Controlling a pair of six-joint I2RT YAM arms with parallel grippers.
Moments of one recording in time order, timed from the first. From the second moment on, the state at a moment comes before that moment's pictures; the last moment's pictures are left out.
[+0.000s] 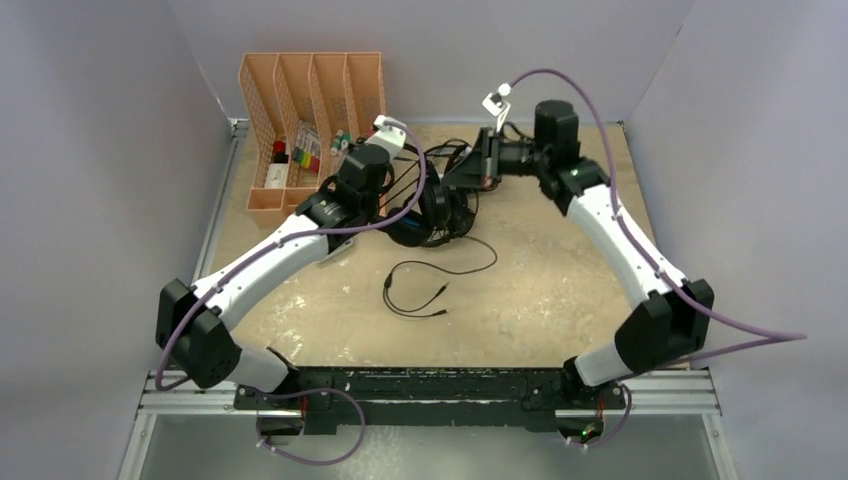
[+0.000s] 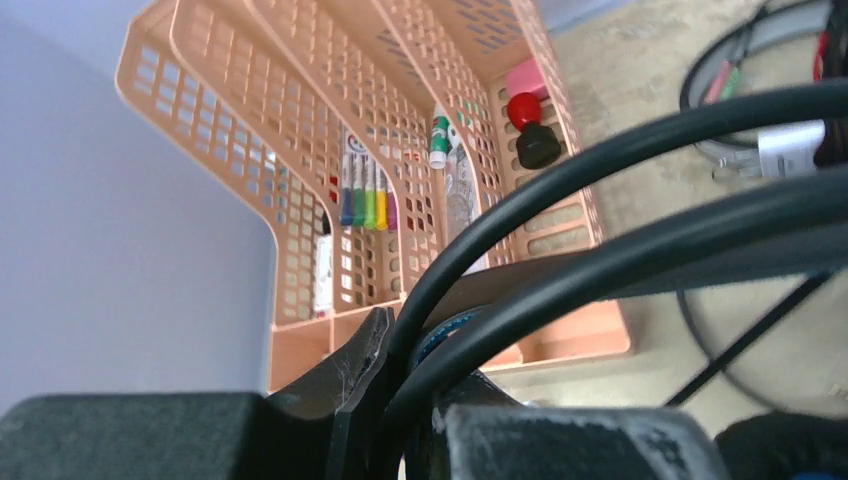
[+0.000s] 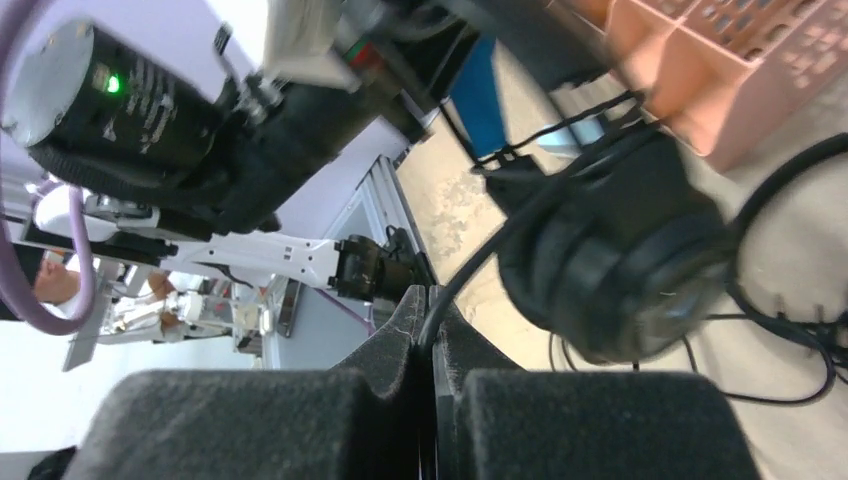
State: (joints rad) left arm -0.66 1.39 1.24 -0.22 -0.71 0.33; right arm 0.28 1.54 1.51 -0.37 -1.00 0.53
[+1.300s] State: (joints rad) left arm -0.64 1.28 1.89 -0.69 -0.05 -0.63; right arm 0.34 1.99 0.98 1.26 -0.69 0.71
